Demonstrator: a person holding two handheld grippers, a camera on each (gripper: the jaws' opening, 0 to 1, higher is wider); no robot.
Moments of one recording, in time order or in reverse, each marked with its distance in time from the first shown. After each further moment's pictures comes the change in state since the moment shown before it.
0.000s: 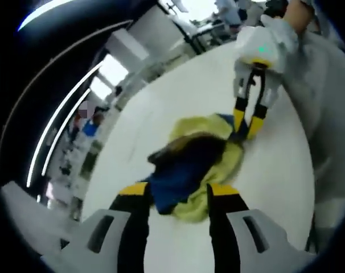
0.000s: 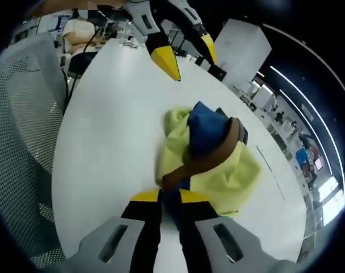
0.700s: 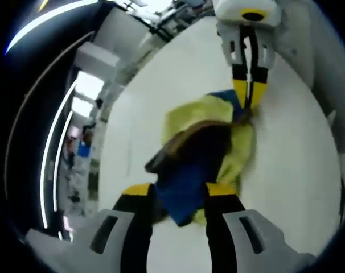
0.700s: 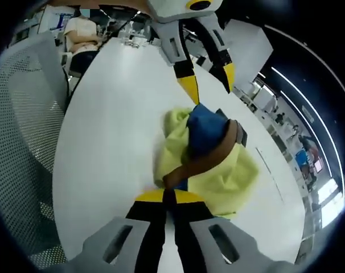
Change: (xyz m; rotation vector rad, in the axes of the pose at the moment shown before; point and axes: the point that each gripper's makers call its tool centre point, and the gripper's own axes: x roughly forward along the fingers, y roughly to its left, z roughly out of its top) left arm 0.044 0.007 -0.004 0.279 0.069 -0.082; right arm -0.002 -0.003 0.001 -0.012 0.003 0.002
